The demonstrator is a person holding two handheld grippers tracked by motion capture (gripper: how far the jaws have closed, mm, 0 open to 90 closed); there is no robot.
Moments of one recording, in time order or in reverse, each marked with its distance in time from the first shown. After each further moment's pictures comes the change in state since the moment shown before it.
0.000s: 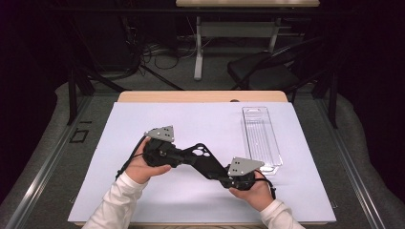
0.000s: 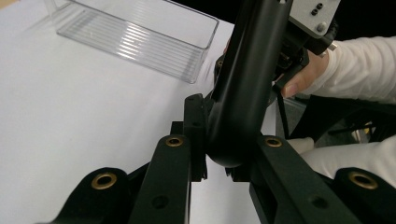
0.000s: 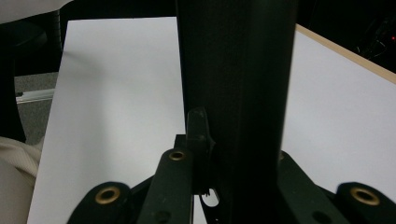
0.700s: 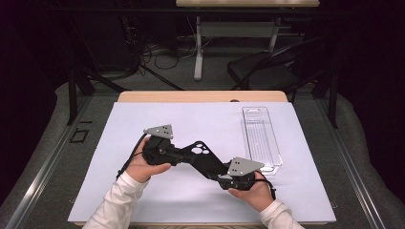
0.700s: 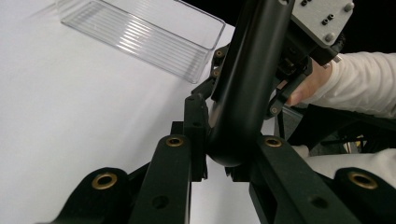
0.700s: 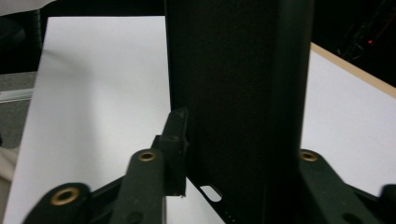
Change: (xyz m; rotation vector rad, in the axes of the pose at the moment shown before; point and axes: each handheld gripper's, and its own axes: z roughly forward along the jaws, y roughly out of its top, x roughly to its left) left arm 0.006 -0.002 0.000 -0.007 0.002 -0.068; right arm 0.001 0.000 0.001 -0.003 -0.069 -0.022
